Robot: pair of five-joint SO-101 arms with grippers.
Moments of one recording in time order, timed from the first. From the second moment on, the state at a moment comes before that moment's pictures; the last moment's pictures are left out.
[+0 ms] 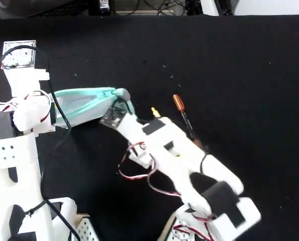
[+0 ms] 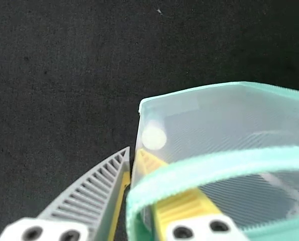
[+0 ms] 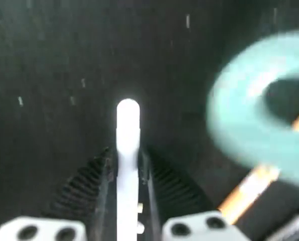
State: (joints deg) left arm -13.8 -31.5 14.7 88.9 -4.9; right arm -31.3 -8.7 47.2 54.5 25.0
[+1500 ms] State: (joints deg) left arm -13.8 -31.5 14.7 88.7 -4.9; right arm -25.5 -11.0 54.8 51.0 18.1
